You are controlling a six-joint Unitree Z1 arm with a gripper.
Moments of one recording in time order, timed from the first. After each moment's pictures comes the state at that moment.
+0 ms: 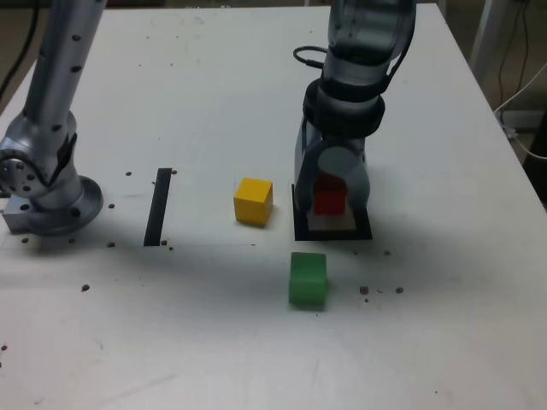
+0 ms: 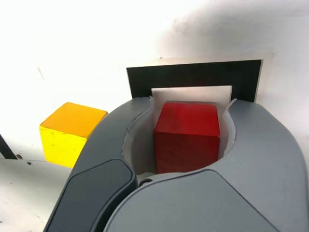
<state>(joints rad) -0.05 2.10 -1.52 1.15 0.04 -0.02</state>
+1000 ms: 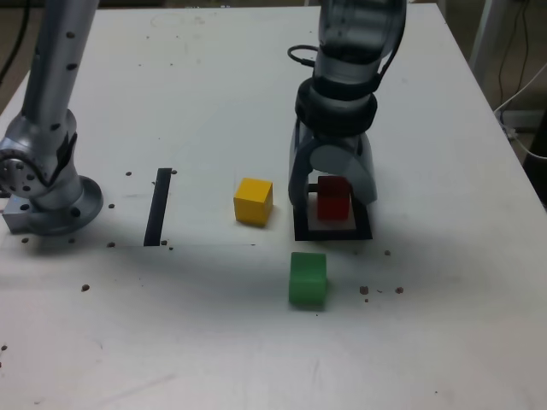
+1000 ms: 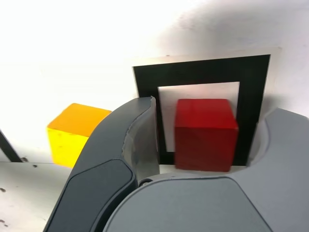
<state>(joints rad) -0.05 2.06 -1.47 1.13 0.05 0.00</state>
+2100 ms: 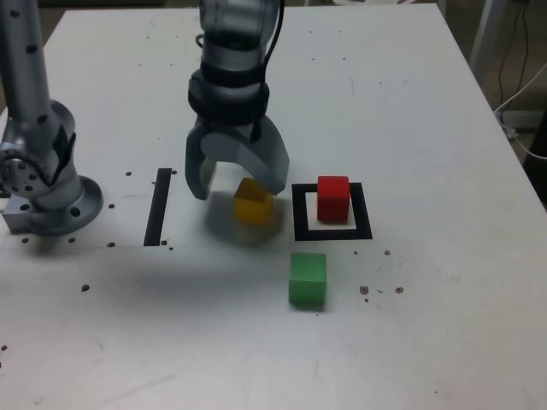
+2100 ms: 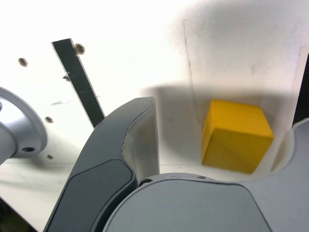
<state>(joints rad) -0.01 1.78 -1.03 1.01 0.02 0.11</state>
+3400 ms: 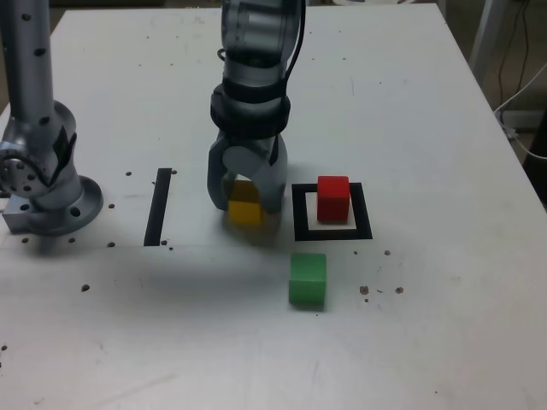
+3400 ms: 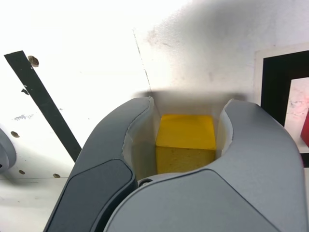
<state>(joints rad) -0.04 1.83 -1.06 0.94 0.03 0.12</state>
